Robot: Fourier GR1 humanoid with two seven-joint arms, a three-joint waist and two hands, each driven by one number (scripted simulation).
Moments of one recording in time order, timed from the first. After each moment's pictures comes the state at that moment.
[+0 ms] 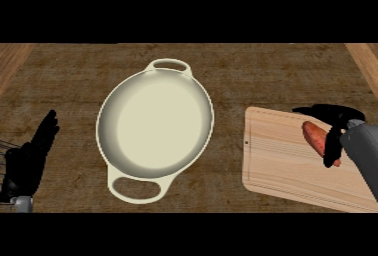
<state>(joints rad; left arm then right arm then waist) 0.04 0.39 0.01 -1.54 0.00 0.14 0.12 -0.59 -0.55 0.22 -0.79 0.81 0.66 -0.04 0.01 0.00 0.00</state>
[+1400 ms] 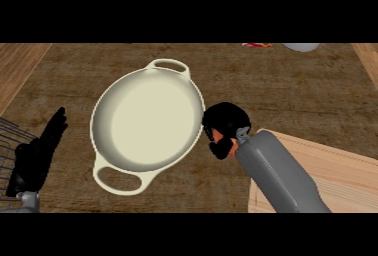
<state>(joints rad) 0.01 0.33 0.04 -1.54 -0.06 0.05 0.14 -0.64 -0.07 0.40 -1.06 0.95 0.49 0.13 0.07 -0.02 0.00</state>
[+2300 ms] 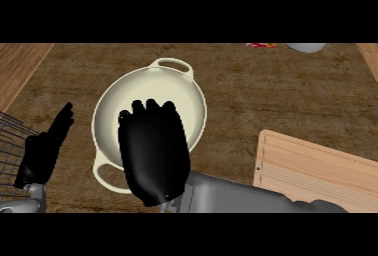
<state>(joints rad) -0.04 0.32 0.03 -1.50 -0.07 0.04 0.15 -0.93 0.00 0.83 -1.56 0.94 0.02 1.04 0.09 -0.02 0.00</state>
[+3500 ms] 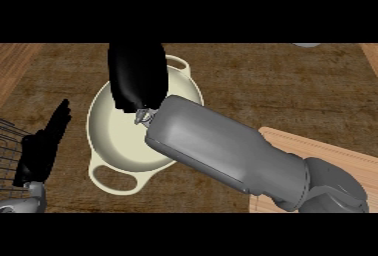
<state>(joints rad) -0.05 0.30 0.05 -1.51 -0.09 0.05 0.13 -1.32 0.00 0.80 -0.99 0.64 -0.38 0.95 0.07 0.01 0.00</state>
